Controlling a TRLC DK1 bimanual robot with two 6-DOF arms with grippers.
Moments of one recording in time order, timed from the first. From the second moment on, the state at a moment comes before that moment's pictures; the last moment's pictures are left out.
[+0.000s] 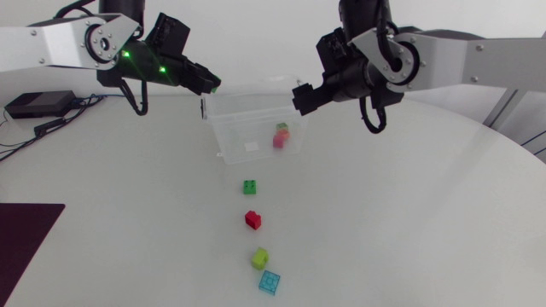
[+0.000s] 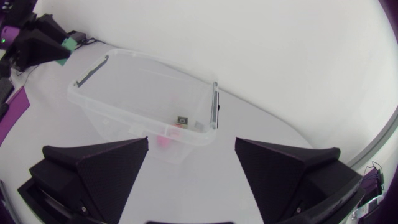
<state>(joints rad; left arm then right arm) -0.20 1.81 1.51 -0.30 0.38 0.34 0.45 1.72 1.37 -0.25 0.17 -0.14</state>
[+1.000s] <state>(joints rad) -0.29 1.81 1.56 -0.42 0.34 0.39 0.56 1.46 0.96 -0.21 0.17 -0.16</state>
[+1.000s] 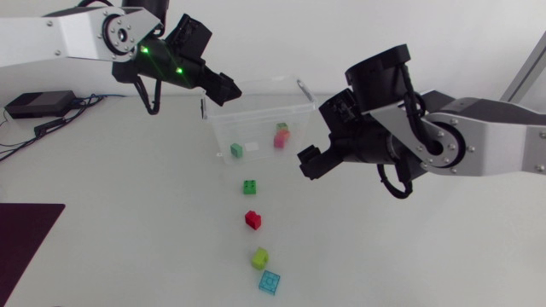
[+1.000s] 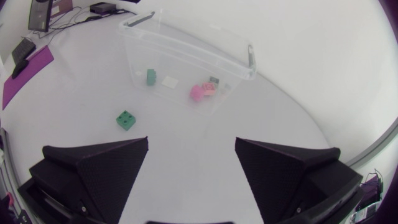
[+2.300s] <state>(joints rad) -0.38 2.10 1.40 -0.52 0.39 0.84 0.70 1.47 0.80 -0.22 0.08 -0.24</state>
